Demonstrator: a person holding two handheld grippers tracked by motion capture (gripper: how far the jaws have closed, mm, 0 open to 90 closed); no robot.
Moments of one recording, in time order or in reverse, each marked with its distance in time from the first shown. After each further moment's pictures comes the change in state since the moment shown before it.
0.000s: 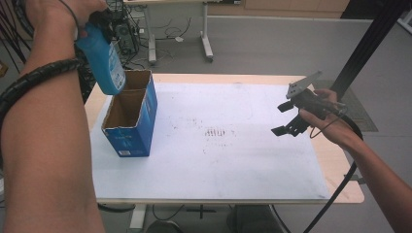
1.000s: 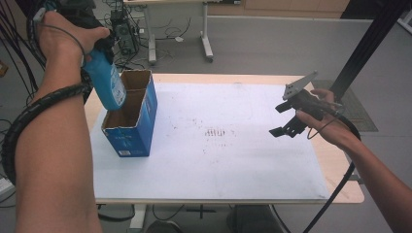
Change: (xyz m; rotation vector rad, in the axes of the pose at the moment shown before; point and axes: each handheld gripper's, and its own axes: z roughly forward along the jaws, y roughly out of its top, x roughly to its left) left arm 0.010 -0.010 0.050 0.025 0.003 0.003; right arm 0.005 0.005 0.003 0.023 -0.009 -0.021
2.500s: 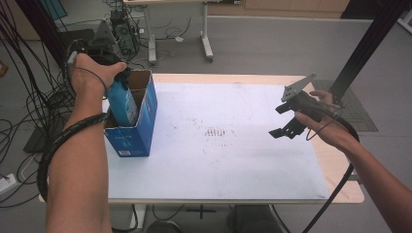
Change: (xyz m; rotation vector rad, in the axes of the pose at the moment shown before) left arm -0.010 -0.013 0.087 0.045 -0.030 0.041; right arm 0.000 -0.003 0.004 0.018 -0.016 -0.001
